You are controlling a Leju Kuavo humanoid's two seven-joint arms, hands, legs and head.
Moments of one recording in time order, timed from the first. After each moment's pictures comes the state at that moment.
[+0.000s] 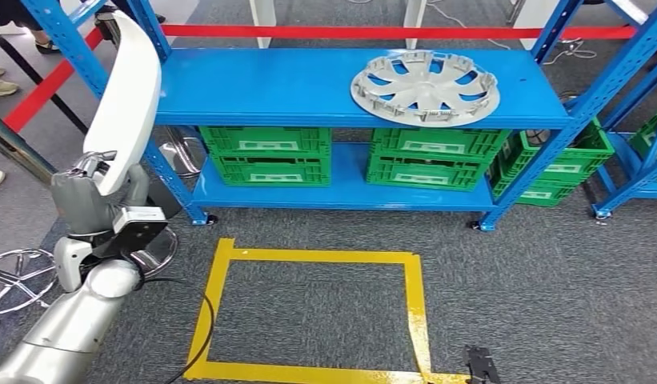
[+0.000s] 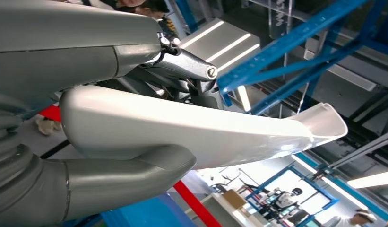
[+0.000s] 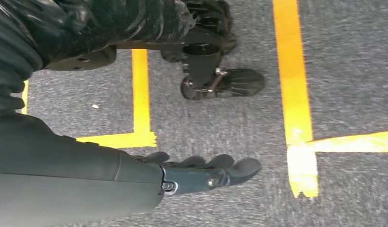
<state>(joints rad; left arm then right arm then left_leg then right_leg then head) -0.28 0.13 -0.20 -1.26 -0.70 0.65 -0.31 -0.12 0.10 0.05 -0.25 -0.04 -0.21 -0.16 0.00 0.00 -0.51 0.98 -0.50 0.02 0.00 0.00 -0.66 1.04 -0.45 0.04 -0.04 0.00</state>
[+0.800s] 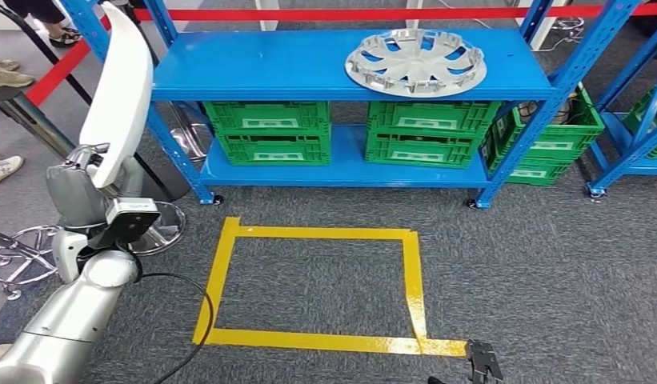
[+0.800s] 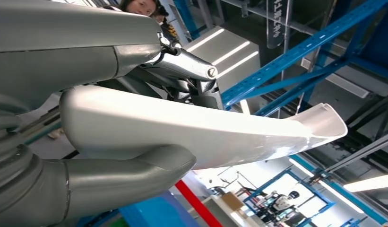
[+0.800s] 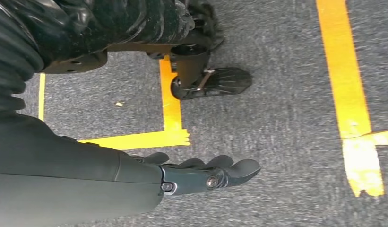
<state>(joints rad) -0.33 0.13 -0.18 -1.22 -0.65 0.65 -0.35 -0.14 0.11 0.02 -0.25 -0.03 -0.22 -0.14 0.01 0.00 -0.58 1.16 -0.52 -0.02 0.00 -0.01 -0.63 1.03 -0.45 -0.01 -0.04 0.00</state>
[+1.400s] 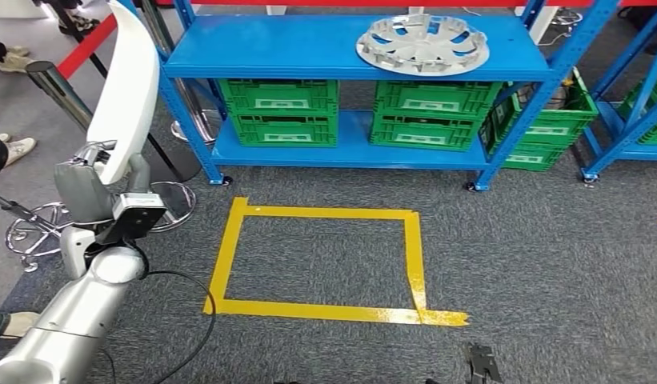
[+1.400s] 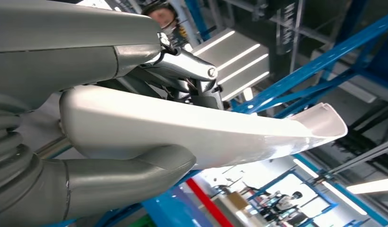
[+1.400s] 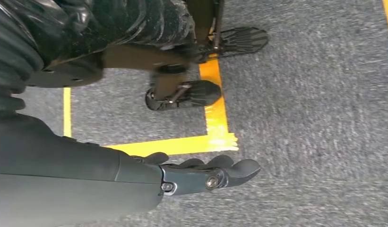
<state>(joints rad) -0.34 0.10 -0.18 -1.20 -0.65 0.65 -0.35 -0.14 0.11 0.01 -0.25 -0.03 -0.22 -0.14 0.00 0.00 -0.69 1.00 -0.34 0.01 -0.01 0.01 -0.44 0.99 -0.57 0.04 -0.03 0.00</state>
